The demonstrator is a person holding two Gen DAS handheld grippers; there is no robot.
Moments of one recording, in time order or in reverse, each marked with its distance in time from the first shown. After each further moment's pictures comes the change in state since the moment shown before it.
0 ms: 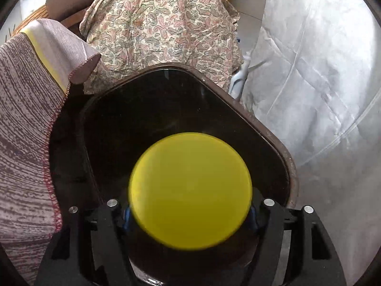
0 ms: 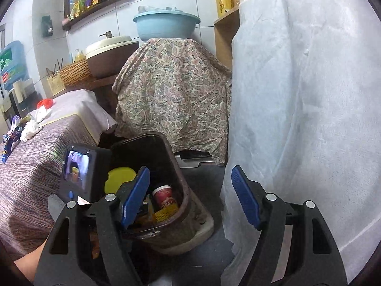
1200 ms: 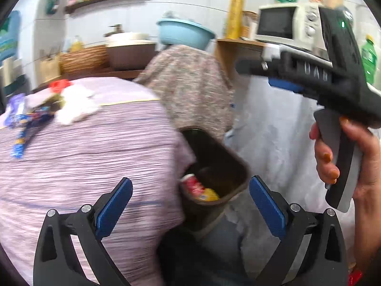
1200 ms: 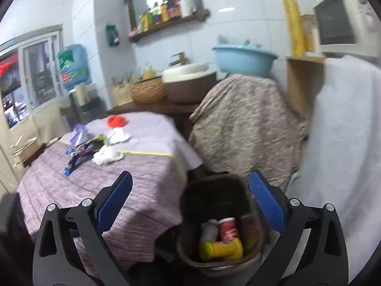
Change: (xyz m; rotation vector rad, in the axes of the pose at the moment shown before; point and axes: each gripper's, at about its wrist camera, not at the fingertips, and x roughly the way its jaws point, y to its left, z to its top) left arm -0.257 0.064 -0.101 -0.087 -0.360 -0.028; right arm -0.045 0.116 0.075 -0.172 -0.081 0.383
